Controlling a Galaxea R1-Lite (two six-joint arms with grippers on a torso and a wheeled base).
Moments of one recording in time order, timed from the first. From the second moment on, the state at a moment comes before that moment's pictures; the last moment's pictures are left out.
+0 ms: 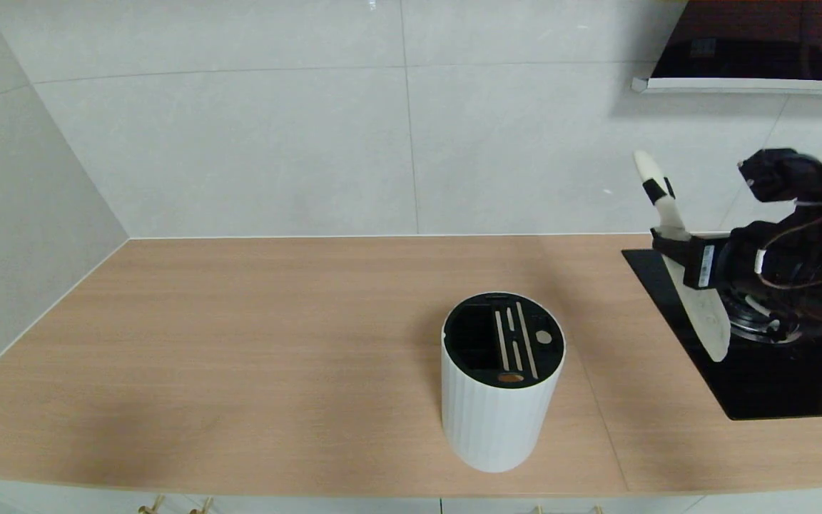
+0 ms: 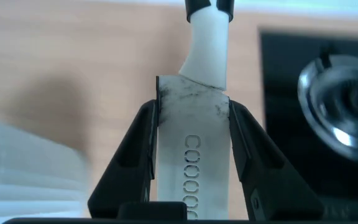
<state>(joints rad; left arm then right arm) 0.00 0.36 -0.46 0.09 -0.28 -0.04 0.28 1.52 -0.86 -0.50 -0.11 0.01</state>
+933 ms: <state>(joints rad) -0.60 1.49 -0.91 -0.57 -0.24 -0.75 0.77 1.38 -0.89 -0.34 -0.18 0.11</state>
